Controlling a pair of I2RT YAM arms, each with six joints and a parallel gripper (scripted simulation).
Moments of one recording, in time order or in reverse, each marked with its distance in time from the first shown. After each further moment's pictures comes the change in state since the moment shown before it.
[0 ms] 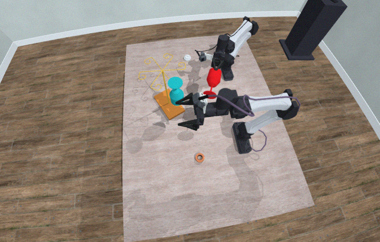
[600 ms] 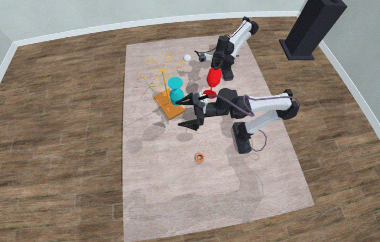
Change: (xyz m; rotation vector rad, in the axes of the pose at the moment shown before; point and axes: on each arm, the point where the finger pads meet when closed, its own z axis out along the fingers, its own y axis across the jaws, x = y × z) left arm 0.000 0.000 0.000 0.000 0.000 0.000; right arm -0.001 0.002 0.000 -0.048 0.001 0.007
